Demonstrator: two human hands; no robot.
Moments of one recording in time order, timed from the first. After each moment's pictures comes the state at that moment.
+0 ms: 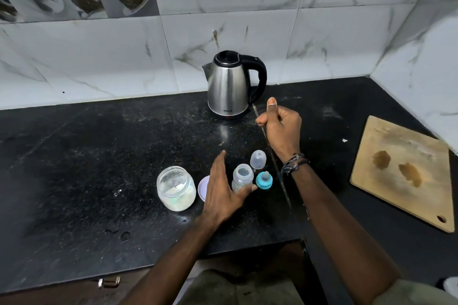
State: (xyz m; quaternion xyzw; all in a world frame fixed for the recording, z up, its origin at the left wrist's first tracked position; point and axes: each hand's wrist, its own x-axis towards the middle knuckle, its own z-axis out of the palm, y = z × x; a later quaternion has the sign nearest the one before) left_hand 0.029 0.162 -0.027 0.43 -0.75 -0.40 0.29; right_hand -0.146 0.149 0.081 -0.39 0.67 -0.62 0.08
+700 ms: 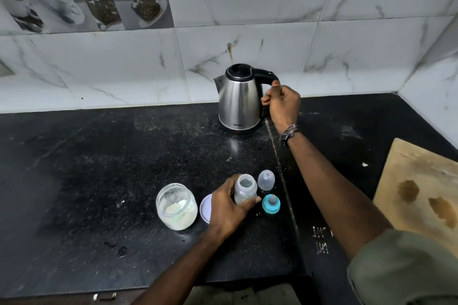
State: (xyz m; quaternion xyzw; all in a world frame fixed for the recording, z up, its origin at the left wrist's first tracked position) left_hand 0.002 0.151 -0.042 0.44 -0.67 -0.46 0.37; right_hand -0.210 0.033 0.082 -0.34 0.65 -0.66 0.13
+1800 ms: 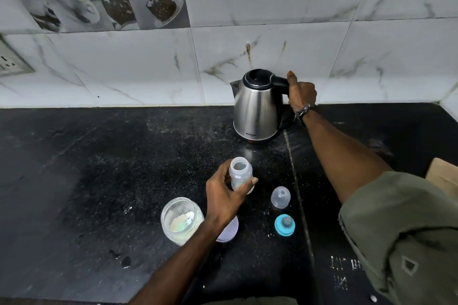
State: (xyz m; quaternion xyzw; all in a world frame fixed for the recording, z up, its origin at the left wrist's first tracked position) left_hand -0.004 0.087 -0.005 0.48 -0.63 -0.39 0.46; right_hand -0.275 -0.068 0.078 -0.32 0.79 -0.50 0.17
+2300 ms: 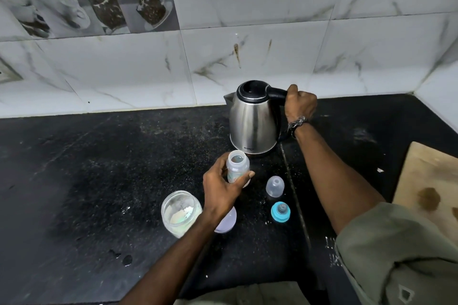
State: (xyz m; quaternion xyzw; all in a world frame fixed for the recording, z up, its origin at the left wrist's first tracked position) left_hand 0.001 0.086 -0.004 0.48 -0.63 -0.40 0.45; right_hand -0.249 -0.021 0.068 -0.24 0.78 -0.57 0.09
